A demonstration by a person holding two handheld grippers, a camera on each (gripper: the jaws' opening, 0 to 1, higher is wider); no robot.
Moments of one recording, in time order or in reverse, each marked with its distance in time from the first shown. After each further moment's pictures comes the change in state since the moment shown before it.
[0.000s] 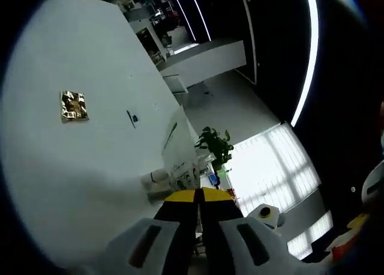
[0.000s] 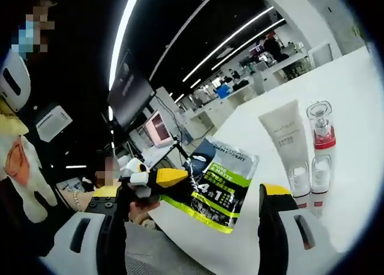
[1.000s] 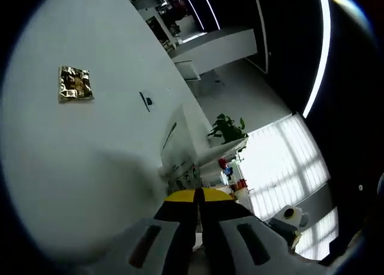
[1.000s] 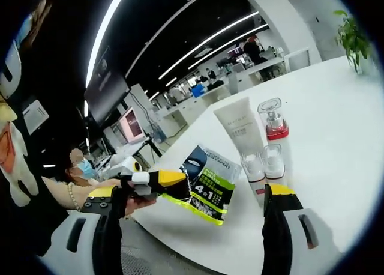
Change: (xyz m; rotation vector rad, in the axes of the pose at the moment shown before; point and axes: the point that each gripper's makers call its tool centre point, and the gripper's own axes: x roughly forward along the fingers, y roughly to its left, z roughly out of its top) left arm 0.041 0.047 -0.027 0.002 0.085 0.080; right arm -0.036 -0.037 -0.011 -0.017 0.012 -0.194
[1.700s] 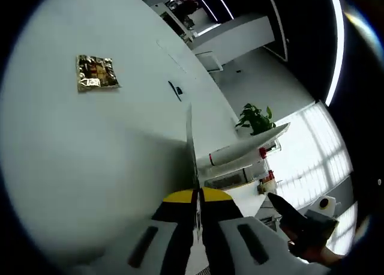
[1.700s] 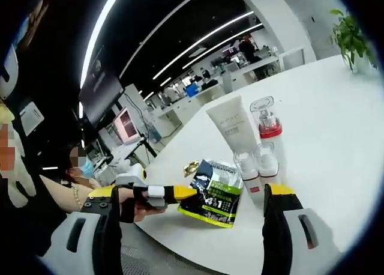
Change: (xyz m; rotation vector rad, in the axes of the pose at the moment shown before) left arm 0.007 0.056 -0.012 0.082 0.061 0.209; right arm -0.001 -0.005 -0.001 0.015 0.004 -0.034
